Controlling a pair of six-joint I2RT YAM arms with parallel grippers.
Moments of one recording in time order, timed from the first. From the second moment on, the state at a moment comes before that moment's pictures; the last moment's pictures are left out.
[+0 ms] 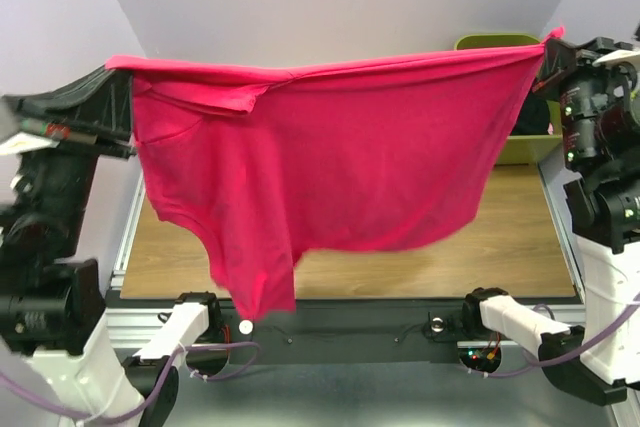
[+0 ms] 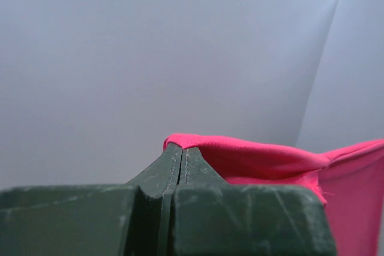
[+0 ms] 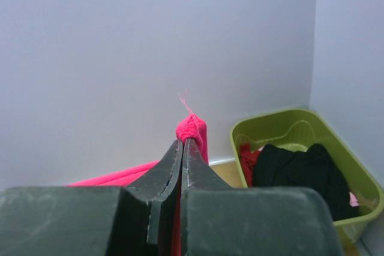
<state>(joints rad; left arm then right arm) -0.01 0.92 1.99 -0.51 0.26 -0.32 0.19 1.04 1.78 -0.46 0.33 0.15</state>
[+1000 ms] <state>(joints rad) -0.02 1.81 1.49 -0.33 0.16 -0.19 0.19 1.89 1.45 -0.19 0.32 0.05</state>
